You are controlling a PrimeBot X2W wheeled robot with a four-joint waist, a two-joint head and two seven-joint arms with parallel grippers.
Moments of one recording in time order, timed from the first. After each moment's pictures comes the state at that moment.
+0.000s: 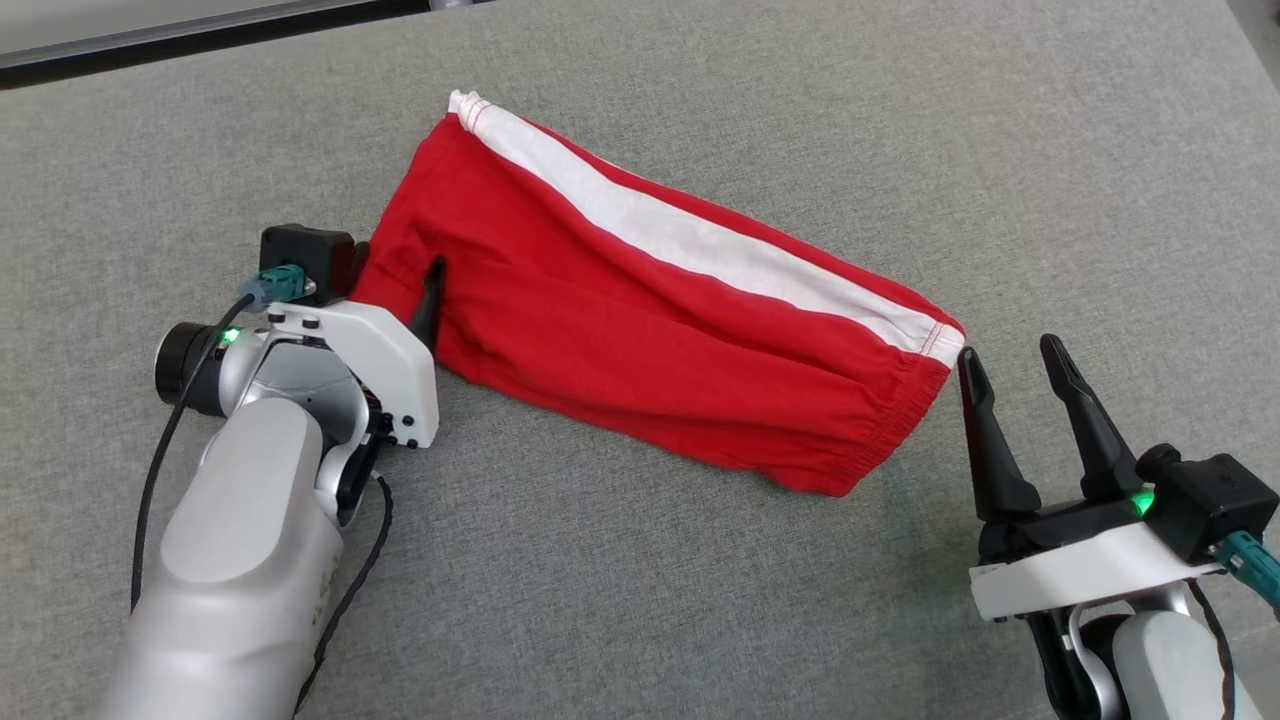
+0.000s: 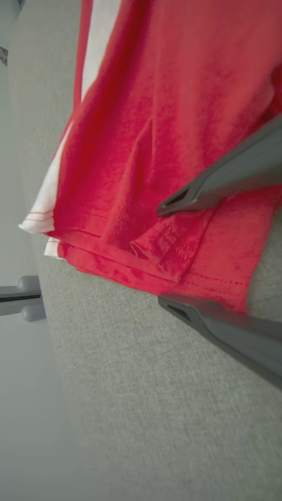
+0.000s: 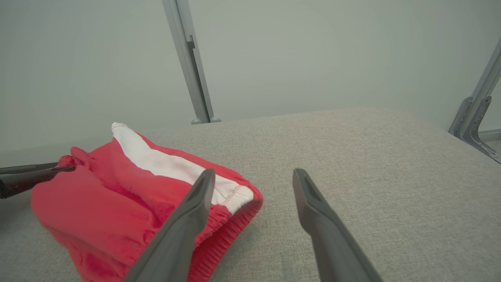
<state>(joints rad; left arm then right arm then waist) -0.68 0.12 -0.26 0.67 -0.26 -0.07 0.09 -0.16 -0.11 0.15 0.06 0.26 0.13 -0.15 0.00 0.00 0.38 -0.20</state>
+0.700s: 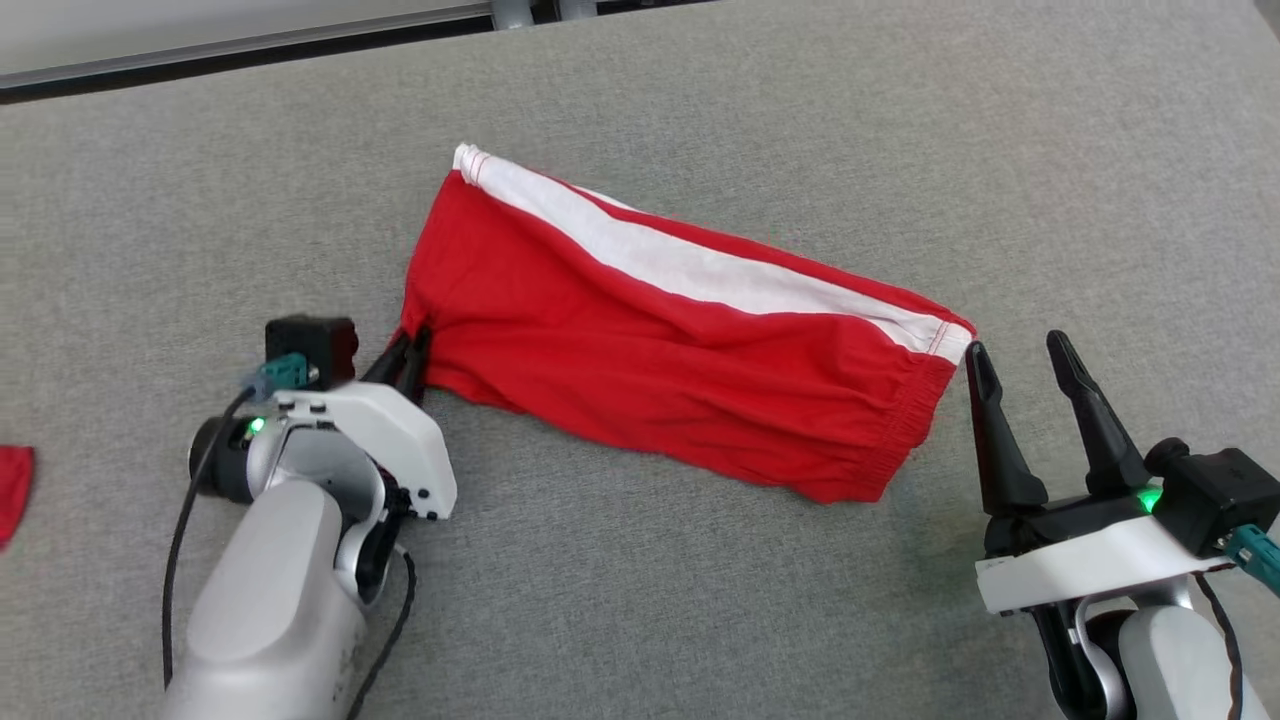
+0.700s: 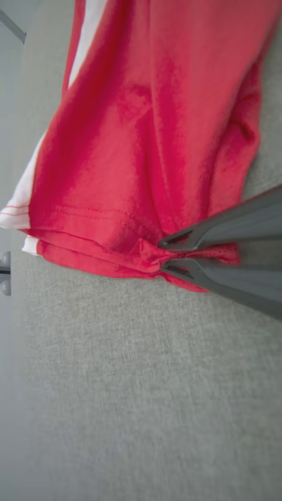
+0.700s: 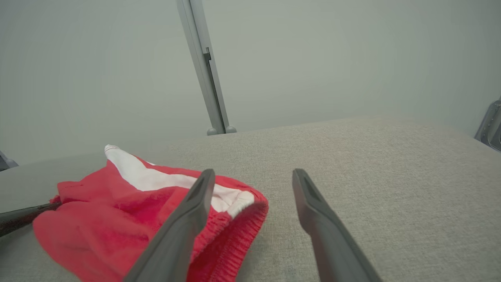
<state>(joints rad) -0.59 0.10 -0.24 0.72 -0.33 -0.05 0.06 -0.18 -0.12 0.14 0.09 0.29 0.13 -0.15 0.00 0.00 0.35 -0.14</state>
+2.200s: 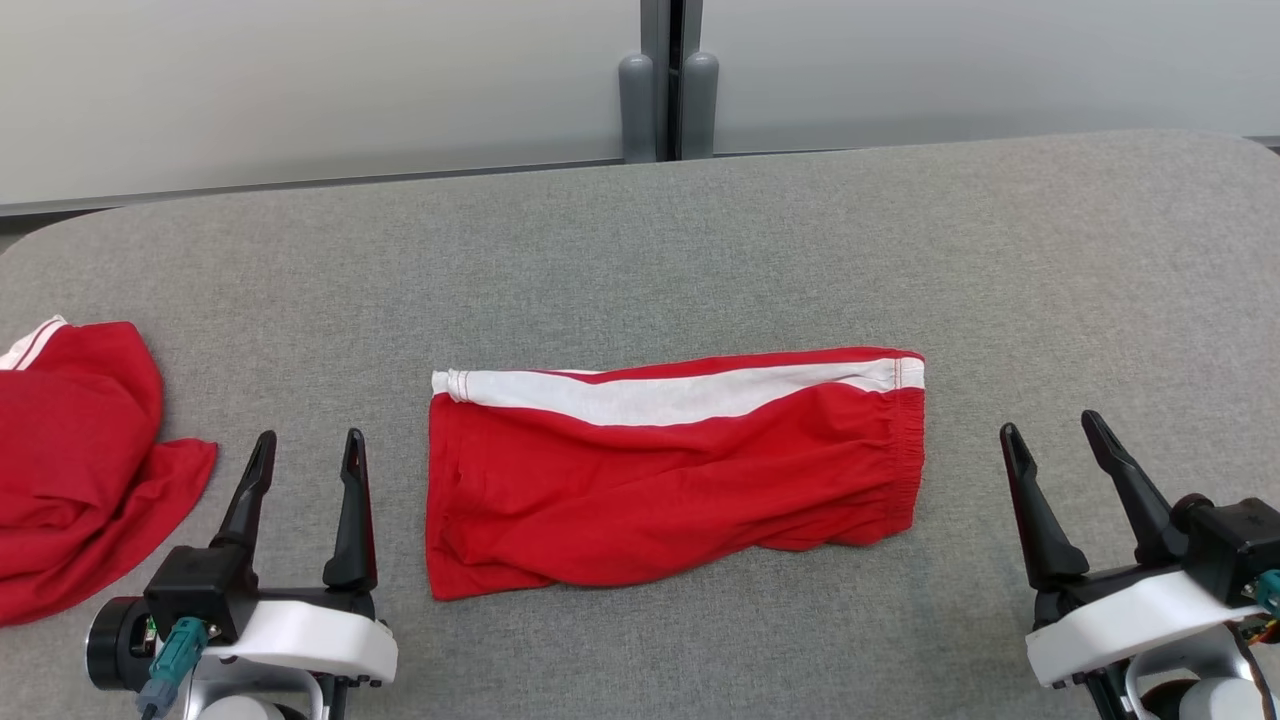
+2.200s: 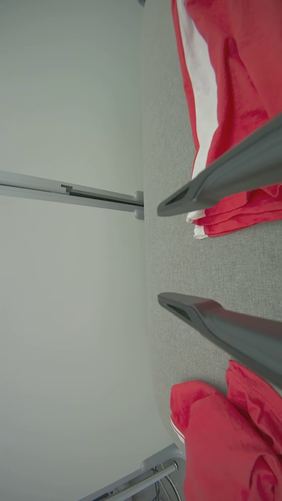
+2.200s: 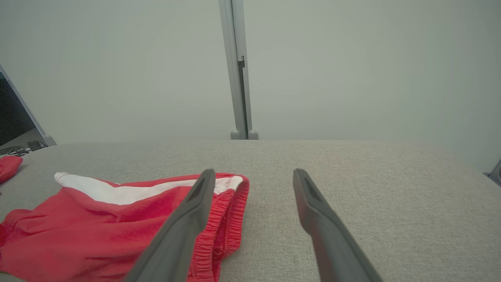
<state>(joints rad) -0.06 0.18 -0.15 0.12 -0.29 0.12 -0.23 -0.03 -0.18 0.10 0.00 0.26 0.13 -0.01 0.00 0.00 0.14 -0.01</state>
